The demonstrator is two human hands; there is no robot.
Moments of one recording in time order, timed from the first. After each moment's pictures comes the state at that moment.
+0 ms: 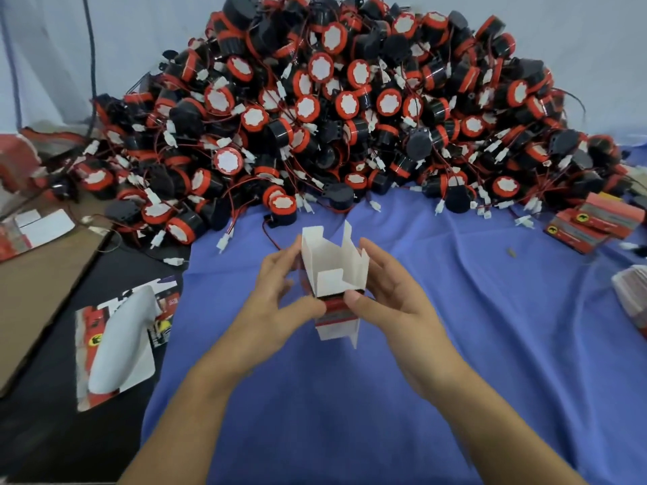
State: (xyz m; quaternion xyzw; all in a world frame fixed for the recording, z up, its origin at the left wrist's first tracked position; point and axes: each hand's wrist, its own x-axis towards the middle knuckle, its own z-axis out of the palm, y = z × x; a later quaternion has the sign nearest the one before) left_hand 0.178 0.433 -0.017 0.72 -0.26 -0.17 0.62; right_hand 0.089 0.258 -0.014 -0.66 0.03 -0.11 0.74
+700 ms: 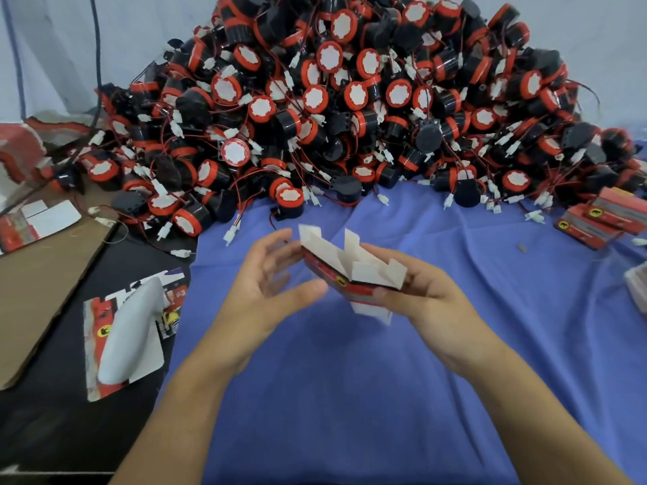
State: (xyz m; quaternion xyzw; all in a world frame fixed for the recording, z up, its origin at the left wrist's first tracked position) left_hand 0.186 0.451 -0.024 0.68 -0.23 -0.15 0.68; right_hand 0.096 0.230 -0.011 -0.72 0.01 -0.05 0.69
